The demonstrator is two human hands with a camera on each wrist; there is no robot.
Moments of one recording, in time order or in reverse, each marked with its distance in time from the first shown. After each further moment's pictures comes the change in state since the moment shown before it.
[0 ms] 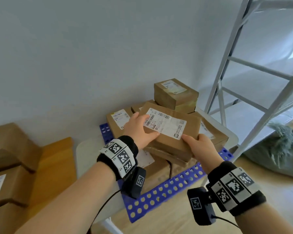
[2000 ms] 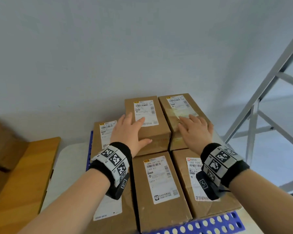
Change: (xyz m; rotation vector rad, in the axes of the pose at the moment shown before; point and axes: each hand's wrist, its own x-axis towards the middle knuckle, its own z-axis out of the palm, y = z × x) left_hand 0.157 0.012 0.042 0.341 0.115 -0.212; right_hand 0.256 -0.074 -0.009 -0.966 -0.090 -0.620
